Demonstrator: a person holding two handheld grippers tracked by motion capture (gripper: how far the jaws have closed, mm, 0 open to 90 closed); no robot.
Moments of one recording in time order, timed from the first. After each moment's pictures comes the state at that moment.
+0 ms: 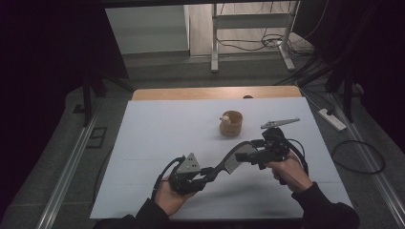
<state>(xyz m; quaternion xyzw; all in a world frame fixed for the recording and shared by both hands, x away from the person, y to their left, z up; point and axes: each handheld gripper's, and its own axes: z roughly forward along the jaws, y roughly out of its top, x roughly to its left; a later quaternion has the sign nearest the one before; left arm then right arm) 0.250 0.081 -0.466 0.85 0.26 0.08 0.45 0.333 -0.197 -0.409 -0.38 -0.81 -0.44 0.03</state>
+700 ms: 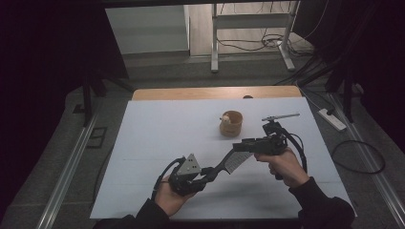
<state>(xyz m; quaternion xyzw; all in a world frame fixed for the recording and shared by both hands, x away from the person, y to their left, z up) 0.247 0.081 -0.466 0.85 0.26 0.10 0.45 0.351 -0.199 -0.410 -0.42 -0.77 -0.47 0.11</state>
